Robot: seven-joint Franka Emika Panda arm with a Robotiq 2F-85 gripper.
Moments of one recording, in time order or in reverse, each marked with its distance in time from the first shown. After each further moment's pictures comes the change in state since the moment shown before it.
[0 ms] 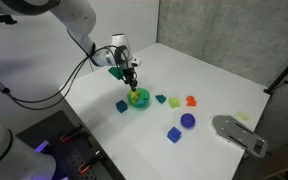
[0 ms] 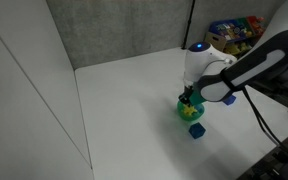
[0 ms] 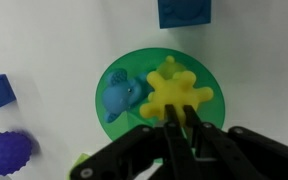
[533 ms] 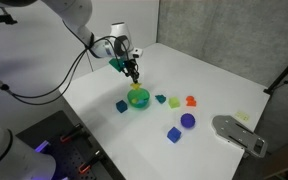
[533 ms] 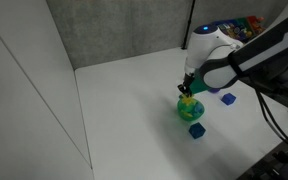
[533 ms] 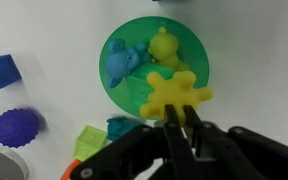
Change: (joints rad) arm -0.025 -0.093 0.016 -0.001 0.001 -0.013 -0.001
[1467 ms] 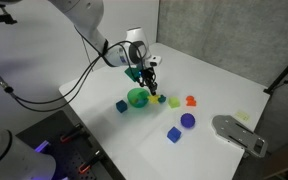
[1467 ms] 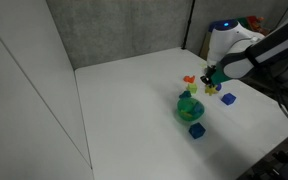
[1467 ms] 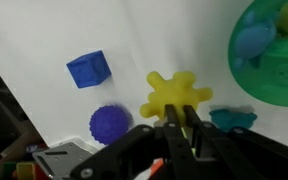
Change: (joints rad) arm -0.070 -0.029 -0.157 -0.063 -0.120 0.000 0.023
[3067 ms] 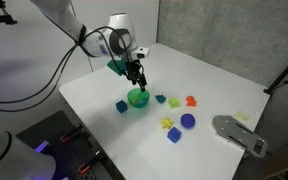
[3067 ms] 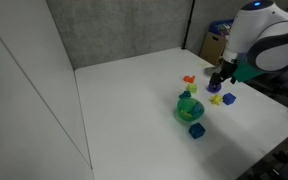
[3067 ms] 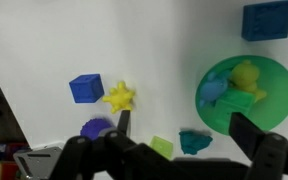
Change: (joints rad) arm -0.082 -0.317 0.140 -0.255 0.002 -0.063 -0.139
